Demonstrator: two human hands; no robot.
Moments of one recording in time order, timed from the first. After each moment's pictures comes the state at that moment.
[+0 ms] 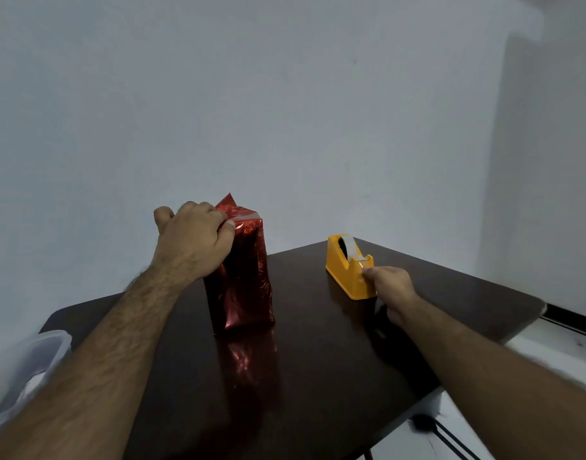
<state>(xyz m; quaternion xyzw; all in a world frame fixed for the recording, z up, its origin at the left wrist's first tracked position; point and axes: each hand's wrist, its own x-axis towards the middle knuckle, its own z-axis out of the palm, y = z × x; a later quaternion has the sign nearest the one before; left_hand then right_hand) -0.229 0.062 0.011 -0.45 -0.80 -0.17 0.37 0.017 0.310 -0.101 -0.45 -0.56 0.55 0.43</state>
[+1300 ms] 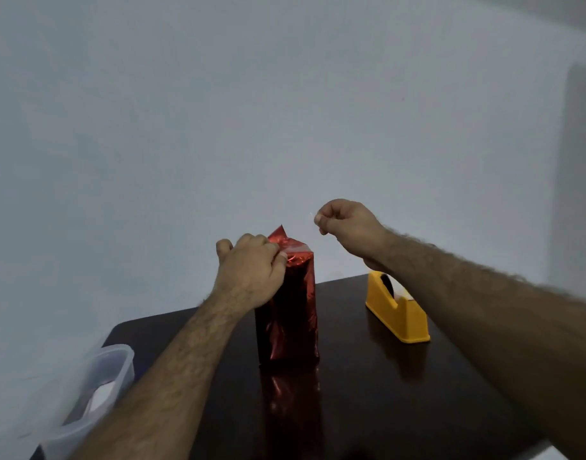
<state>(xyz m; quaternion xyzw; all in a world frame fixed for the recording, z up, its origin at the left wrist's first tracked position) -0.221 0.061 0.012 -0.45 -0.80 -0.18 0.34 -0.071 0.221 0.070 -0.12 -0.82 0.40 0.39</state>
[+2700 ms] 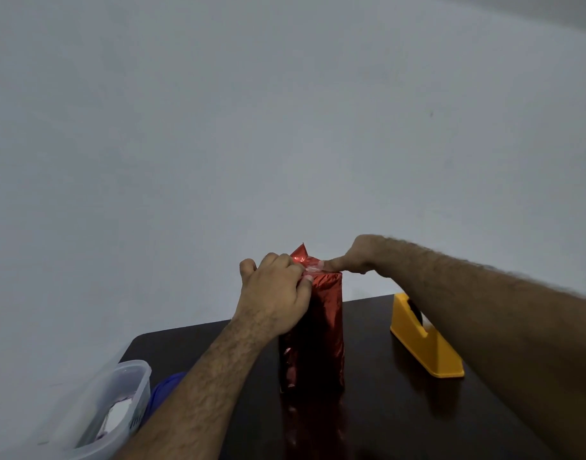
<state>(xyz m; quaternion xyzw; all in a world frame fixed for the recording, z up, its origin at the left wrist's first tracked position) -0.217 0.062 0.008 -0.44 -0.80 -0.19 0.35 -0.110 0.220 0.100 -0.37 -0.92 0.12 0.08</state>
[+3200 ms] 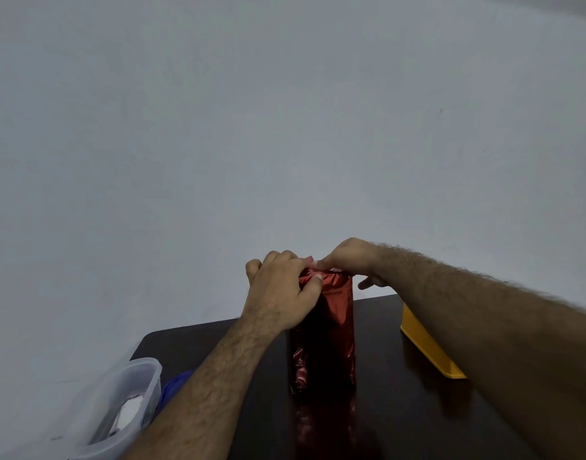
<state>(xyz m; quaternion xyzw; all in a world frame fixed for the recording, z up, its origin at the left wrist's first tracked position) -0.220 0.057 0.013 -0.45 -0.79 -0.28 0.30 -0.142 0.228 0.073 -0.28 -0.88 0.36 0.15</state>
